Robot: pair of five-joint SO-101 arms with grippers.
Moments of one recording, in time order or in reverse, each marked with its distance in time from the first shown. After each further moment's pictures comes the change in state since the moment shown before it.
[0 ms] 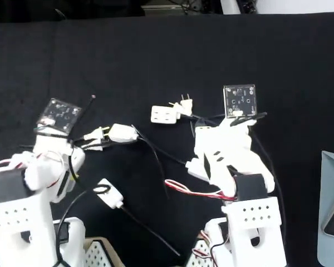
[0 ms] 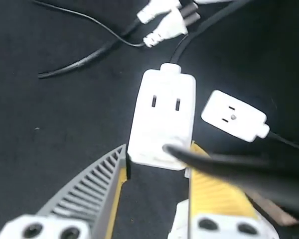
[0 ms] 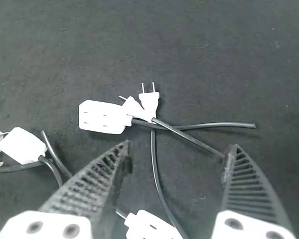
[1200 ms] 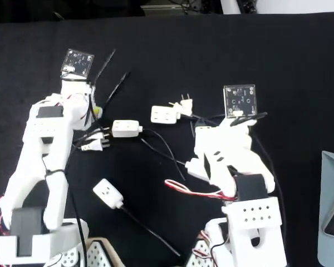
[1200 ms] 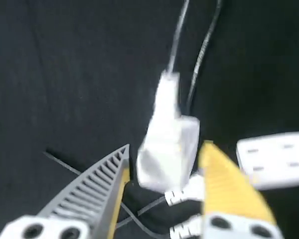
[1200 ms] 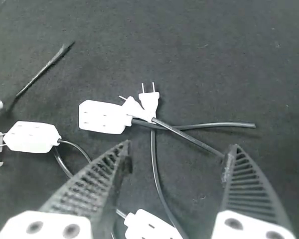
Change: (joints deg) left arm 8.1 46.9 -2.5 -59.0 13.0; right arm 0.1 0.0 0.0 0.0 0.0
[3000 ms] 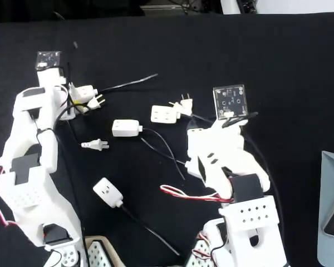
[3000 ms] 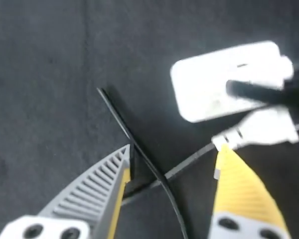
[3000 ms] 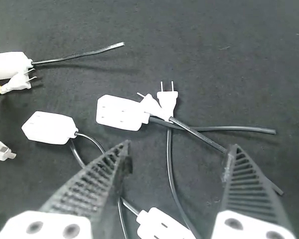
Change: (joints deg) left arm -10.3 31.7 -24.7 6.0 7.1; right arm -4.2 0.0 0.0 0.0 0.0
